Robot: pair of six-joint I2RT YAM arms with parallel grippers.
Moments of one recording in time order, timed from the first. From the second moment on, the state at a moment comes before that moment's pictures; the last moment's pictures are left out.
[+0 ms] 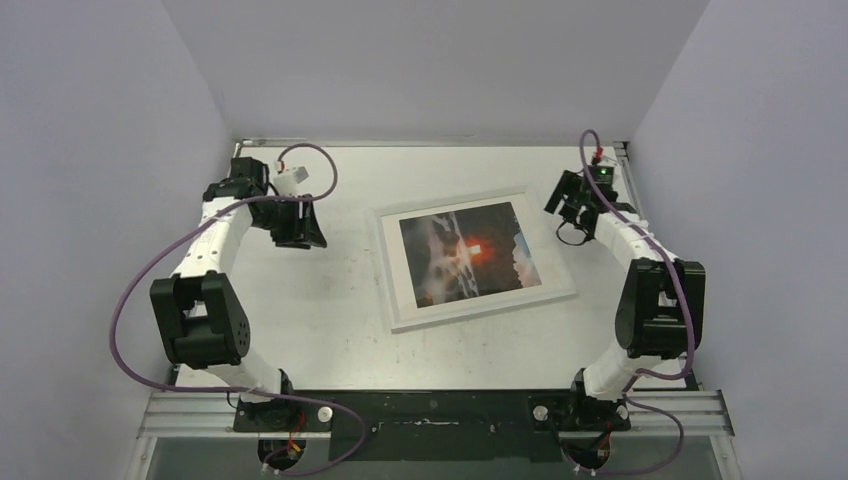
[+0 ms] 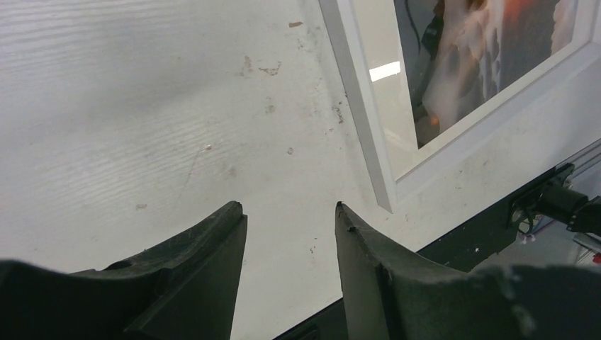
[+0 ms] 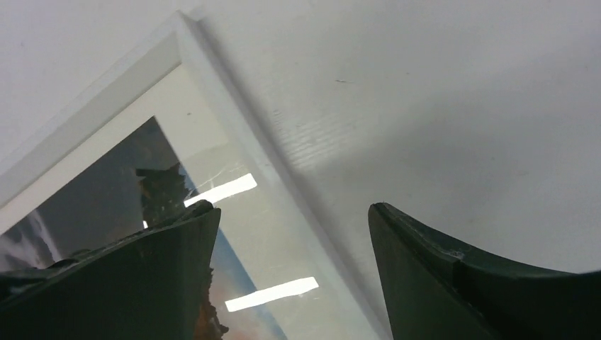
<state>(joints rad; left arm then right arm) 0.13 1.60 1.35 -0.95 0.56 0.06 0.02 1.64 1.14 -0.23 0.12 0.34</state>
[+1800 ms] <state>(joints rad) 0.14 1.42 0.46 0.43 0.44 -0.01 0.07 1.41 0.42 0.54 0.55 0.24</state>
